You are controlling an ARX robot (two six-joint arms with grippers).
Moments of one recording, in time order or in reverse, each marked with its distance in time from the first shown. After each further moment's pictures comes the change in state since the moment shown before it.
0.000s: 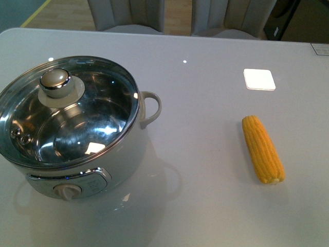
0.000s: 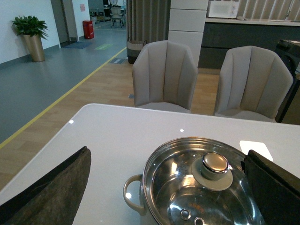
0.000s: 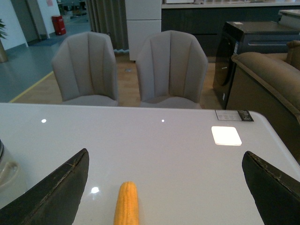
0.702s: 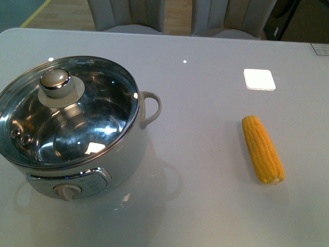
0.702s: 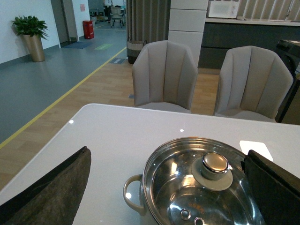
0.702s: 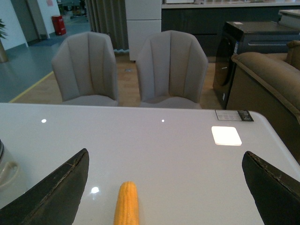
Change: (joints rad) left arm 0.000 0.000 0.000 0.000 0.000 0.000; right arm 0.000 0.000 0.000 0.000 0.000 0.000
